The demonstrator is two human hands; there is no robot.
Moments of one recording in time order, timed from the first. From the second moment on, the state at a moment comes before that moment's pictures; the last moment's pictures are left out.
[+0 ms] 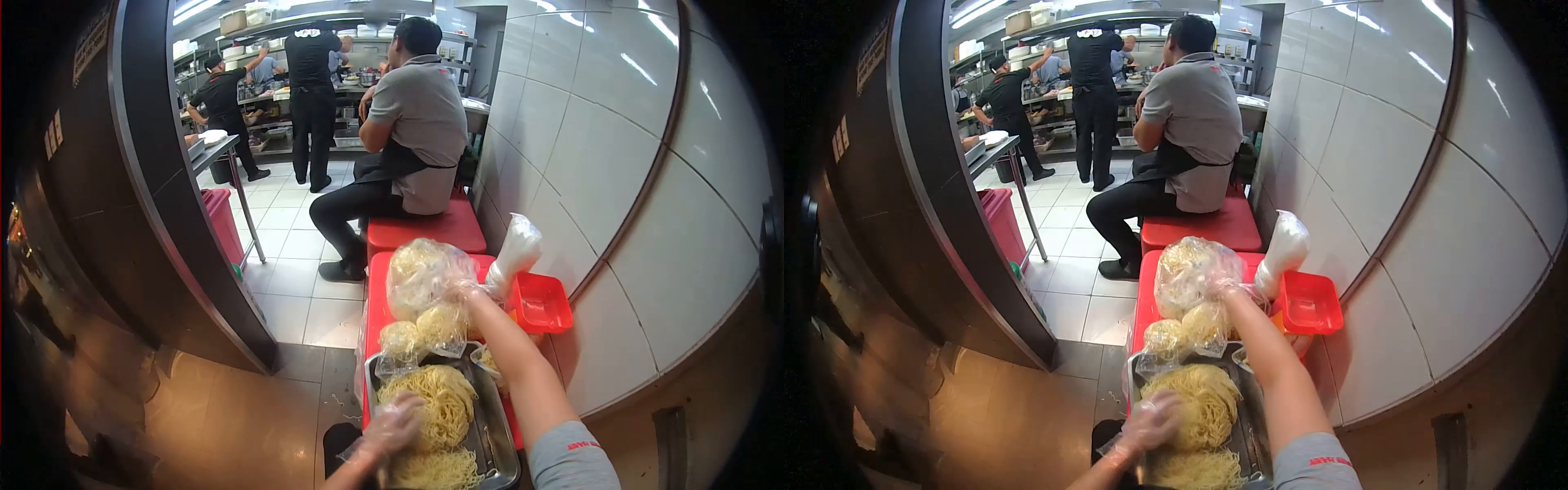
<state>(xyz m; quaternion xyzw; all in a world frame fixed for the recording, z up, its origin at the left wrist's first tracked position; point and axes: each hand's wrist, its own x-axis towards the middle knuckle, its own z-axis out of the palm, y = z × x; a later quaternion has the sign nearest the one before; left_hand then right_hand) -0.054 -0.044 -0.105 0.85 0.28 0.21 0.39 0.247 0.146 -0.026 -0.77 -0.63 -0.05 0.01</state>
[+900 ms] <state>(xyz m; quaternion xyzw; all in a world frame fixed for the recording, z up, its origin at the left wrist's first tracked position) -0.046 -0.076 -0.090 0.82 0.35 0.19 0.42 0.190 -0.161 -0.107 -0.61 -0.32 0.39 0.61</state>
